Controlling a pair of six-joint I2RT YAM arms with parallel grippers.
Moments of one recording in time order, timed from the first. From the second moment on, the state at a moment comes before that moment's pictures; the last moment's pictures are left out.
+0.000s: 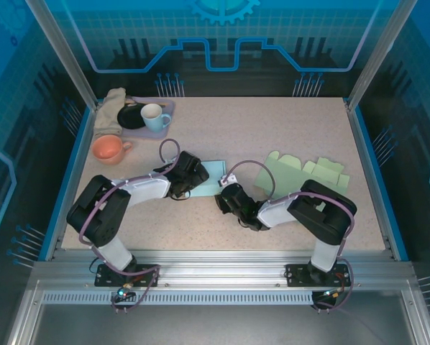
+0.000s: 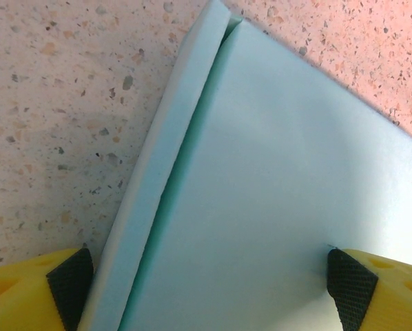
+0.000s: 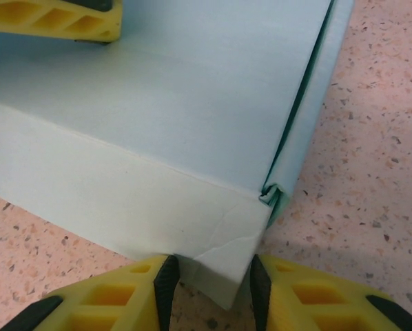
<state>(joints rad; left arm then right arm) -0.52 1.68 0.86 -0.19 -0.13 -1.09 0.91 1.80 0.65 0.46 0.34 0.35</state>
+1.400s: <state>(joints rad) -0.51 1.71 0.86 -0.12 -0.13 -1.09 0.61 1.81 0.78 0.32 -0.19 0.74</state>
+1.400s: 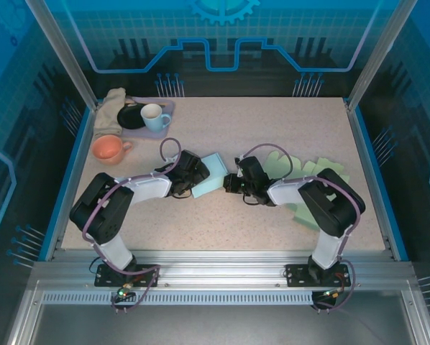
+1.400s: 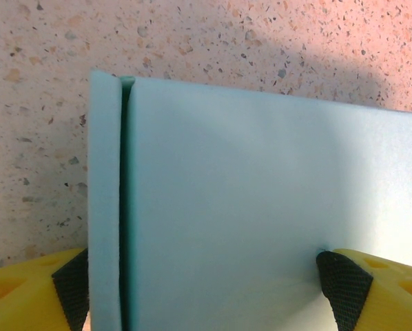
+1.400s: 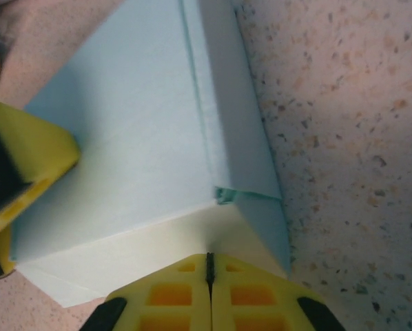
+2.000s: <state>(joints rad) -0.52 1.74 0.91 -0.14 -0.17 -1.11 0.56 1.94 0.81 0.47 -0.32 0.89</state>
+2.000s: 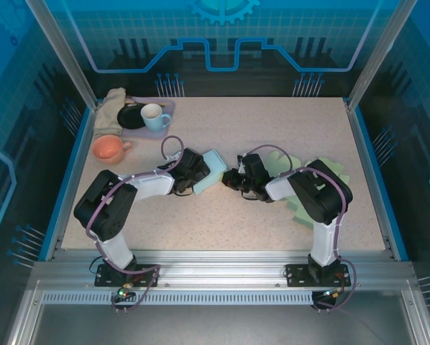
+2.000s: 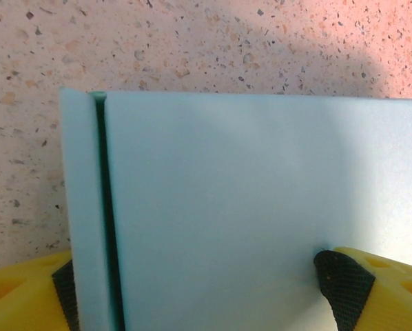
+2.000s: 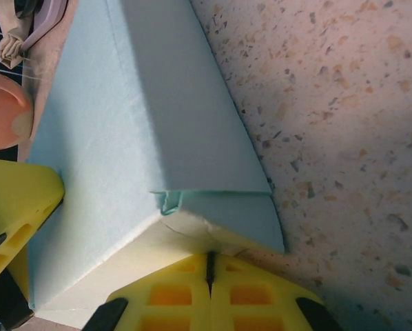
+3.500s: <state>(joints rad) -0.37 1.76 1.09 -0.28 -0.01 -0.56 0.44 1.97 0.99 0.13 -0.46 0.83</state>
